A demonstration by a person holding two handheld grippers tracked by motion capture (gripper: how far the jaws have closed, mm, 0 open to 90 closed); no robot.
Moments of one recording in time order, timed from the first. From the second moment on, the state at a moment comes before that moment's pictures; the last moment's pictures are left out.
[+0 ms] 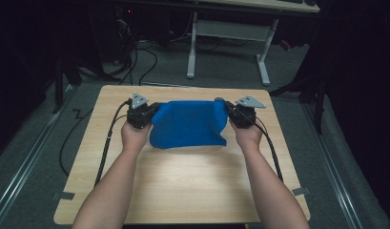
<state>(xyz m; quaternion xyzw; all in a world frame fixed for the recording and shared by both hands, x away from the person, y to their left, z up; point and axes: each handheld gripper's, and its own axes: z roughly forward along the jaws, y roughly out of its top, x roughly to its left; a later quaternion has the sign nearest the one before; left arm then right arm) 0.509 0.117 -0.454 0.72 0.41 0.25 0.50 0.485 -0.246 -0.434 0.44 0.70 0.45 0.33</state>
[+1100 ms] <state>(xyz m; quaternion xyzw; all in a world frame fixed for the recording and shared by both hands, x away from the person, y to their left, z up) 0.503 0.108 -0.504 0.75 0.41 0.20 0.47 0.487 -0.238 -0.489 0.46 0.72 0.43 0.29</state>
